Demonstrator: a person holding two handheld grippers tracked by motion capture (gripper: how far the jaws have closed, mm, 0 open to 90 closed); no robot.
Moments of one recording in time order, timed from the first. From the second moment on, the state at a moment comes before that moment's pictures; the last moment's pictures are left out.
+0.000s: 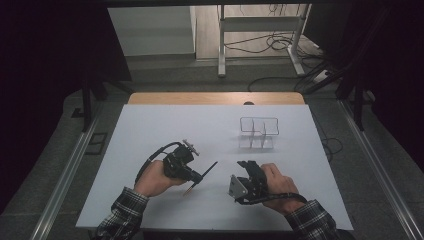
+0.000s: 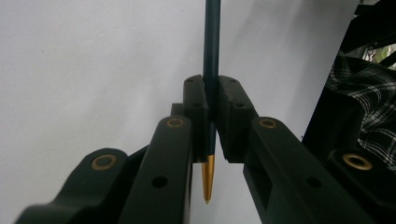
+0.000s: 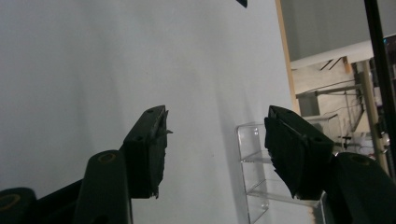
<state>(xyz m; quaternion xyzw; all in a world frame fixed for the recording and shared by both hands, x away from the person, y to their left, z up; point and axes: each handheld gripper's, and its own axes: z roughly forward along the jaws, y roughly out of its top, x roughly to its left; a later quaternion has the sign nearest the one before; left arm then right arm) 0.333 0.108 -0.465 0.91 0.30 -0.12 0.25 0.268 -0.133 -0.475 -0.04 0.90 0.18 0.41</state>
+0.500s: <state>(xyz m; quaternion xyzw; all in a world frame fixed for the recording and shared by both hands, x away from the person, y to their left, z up) 0.331 0.100 -0.464 0.92 0.29 -0.11 0.24 0.264 -0.115 -0.484 -0.10 0.87 0.16 0.45</state>
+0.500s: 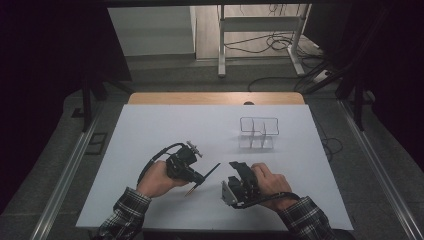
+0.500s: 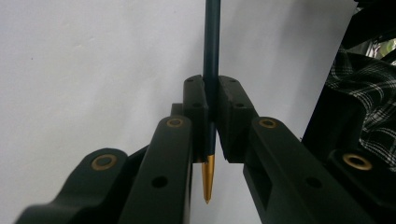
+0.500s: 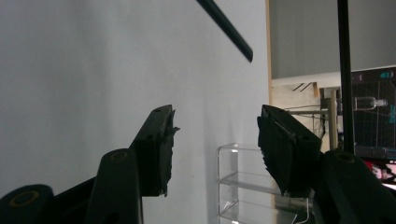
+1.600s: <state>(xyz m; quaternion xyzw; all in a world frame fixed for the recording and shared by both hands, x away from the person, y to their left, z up) 0.329 0.087 -0.466 0.93 0.28 -0.11 0.23 0.256 -0.077 -0.497 -0.23 0.83 0.13 0.48</state>
